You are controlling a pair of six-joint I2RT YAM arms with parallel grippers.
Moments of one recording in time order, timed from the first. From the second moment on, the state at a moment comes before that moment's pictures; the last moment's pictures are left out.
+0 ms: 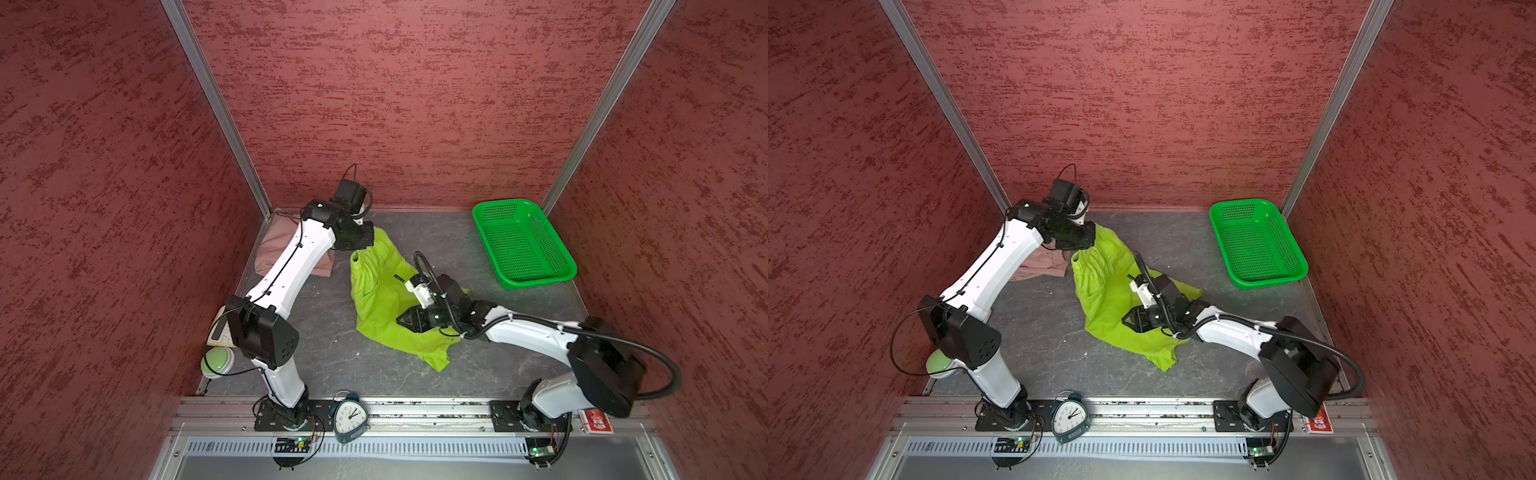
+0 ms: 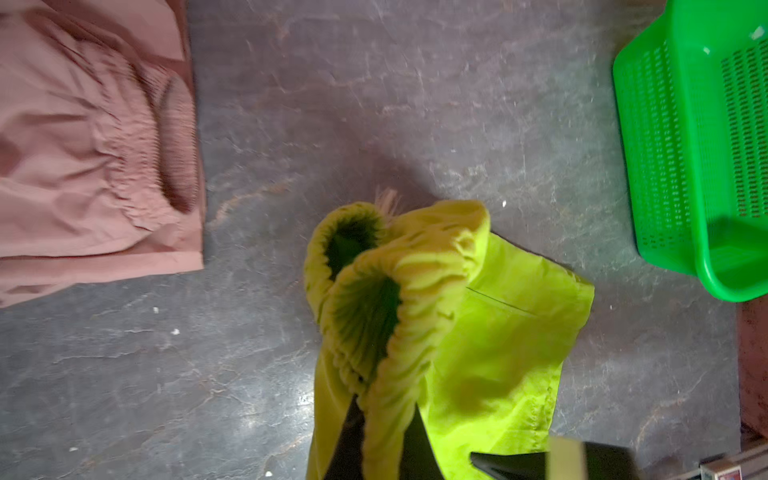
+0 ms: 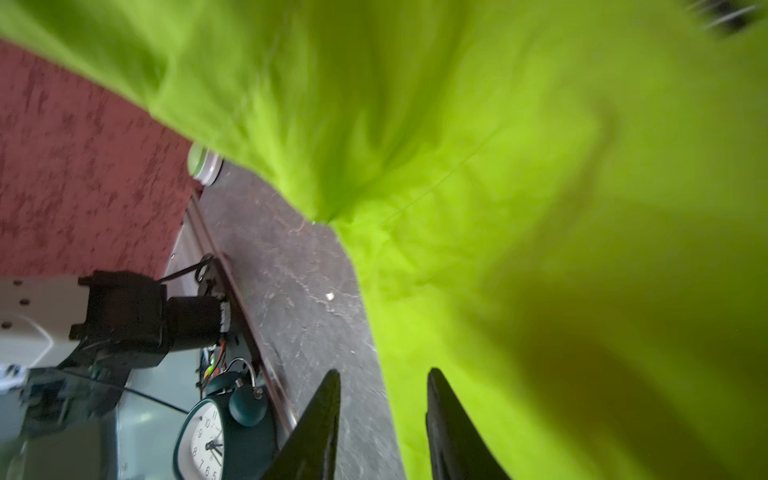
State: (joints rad) left arm -0.37 1.73 1.89 -1.19 0.04 -0.38; right arm 0.85 1.57 0.82 0.04 -0.46 0.55
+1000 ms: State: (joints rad) left arm -0.30 1.69 1.85 -1.21 0.02 -0.33; right arm 1.01 2.22 1.30 0.31 -0.38 0.30
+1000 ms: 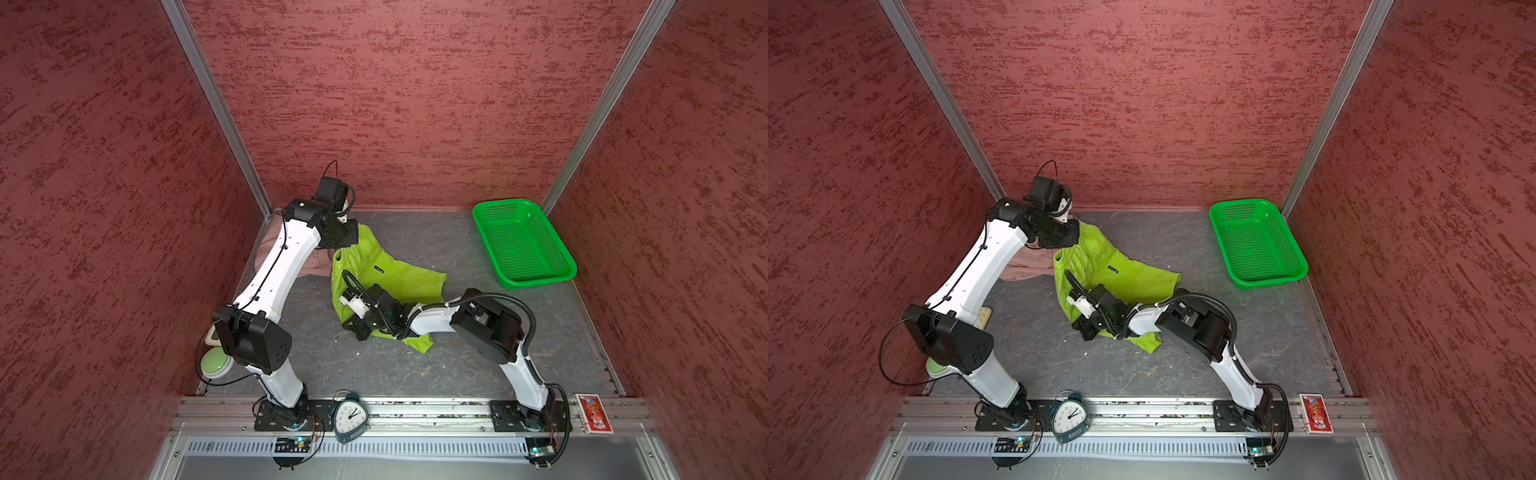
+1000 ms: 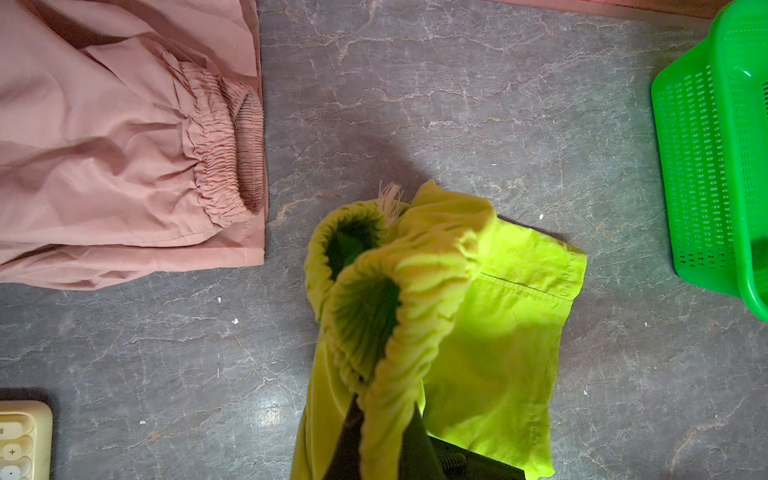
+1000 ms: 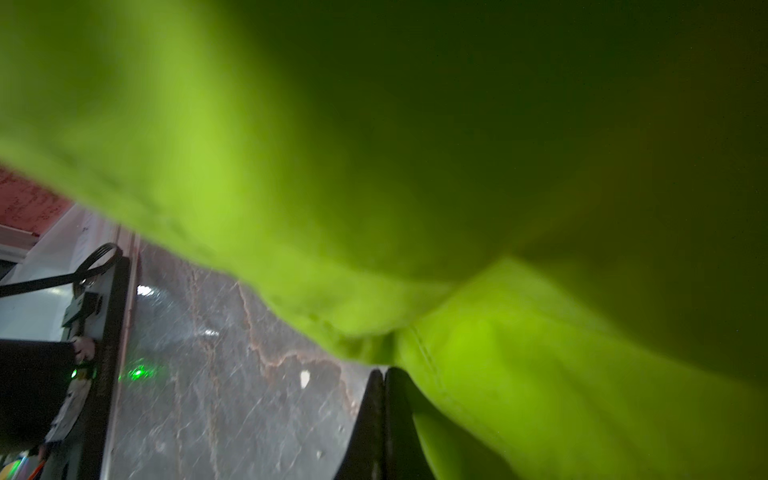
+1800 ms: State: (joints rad) left arm -0.38 1.75 1.94 -1.29 0.02 -0.30; right arm 0.95 1.41 0.59 0.14 -0.07 0.42
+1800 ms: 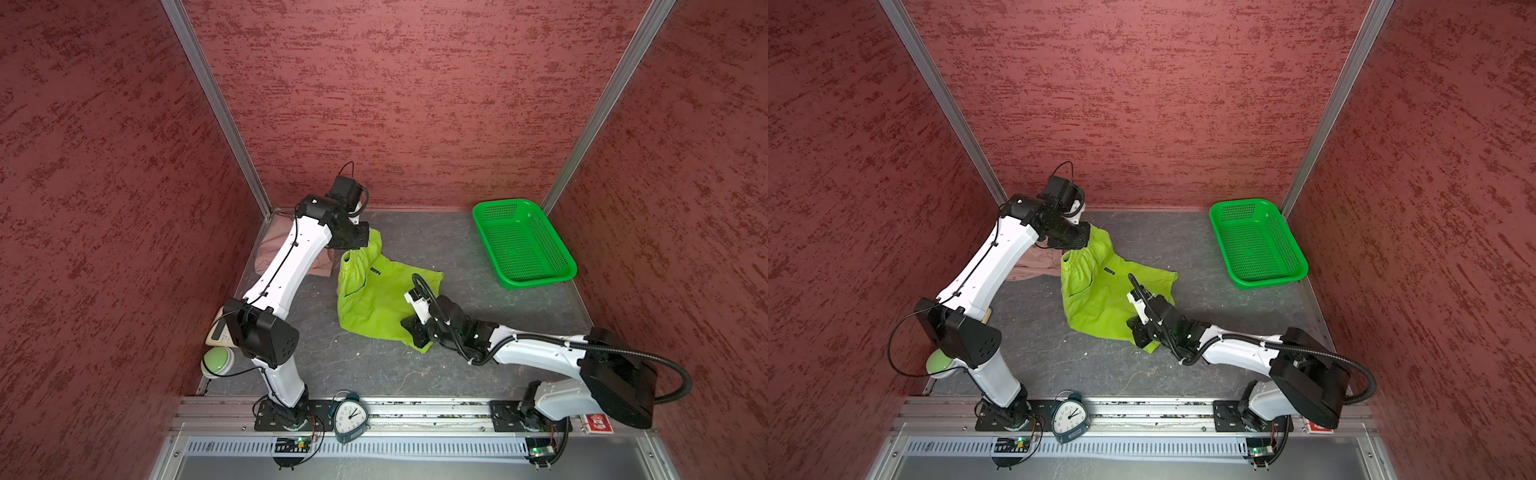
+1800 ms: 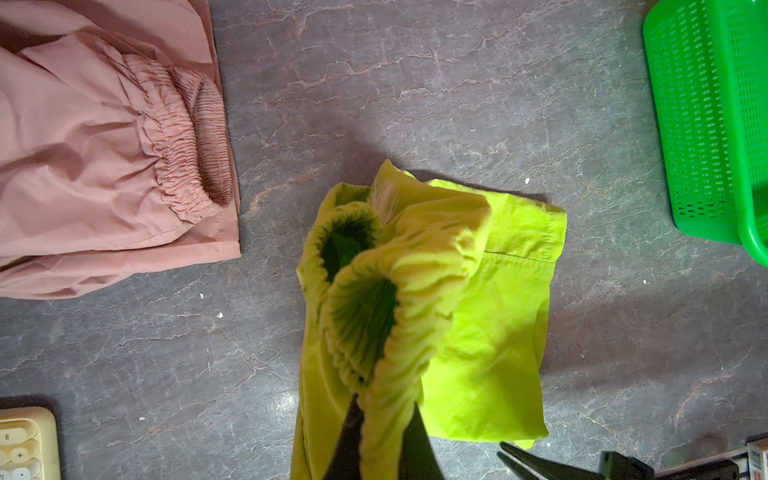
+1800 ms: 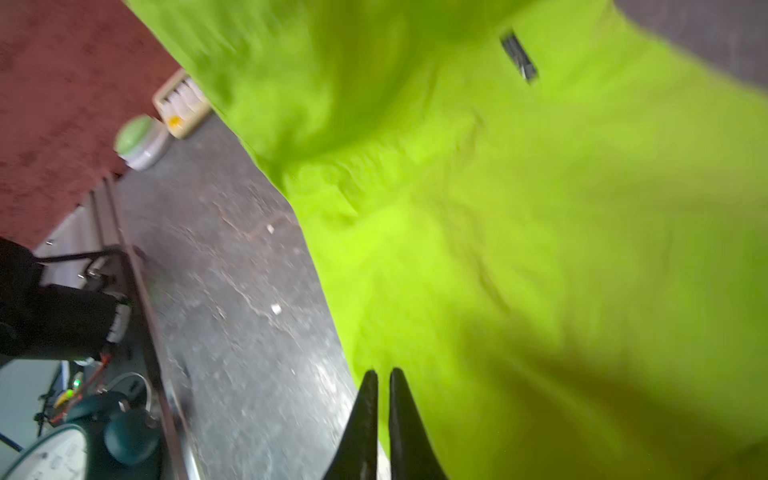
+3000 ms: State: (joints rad) left arm -0.71 1.84 1.61 -0.87 0.22 -0.57; right arm 0.97 1.28 0.34 0.26 -0.03 0.65
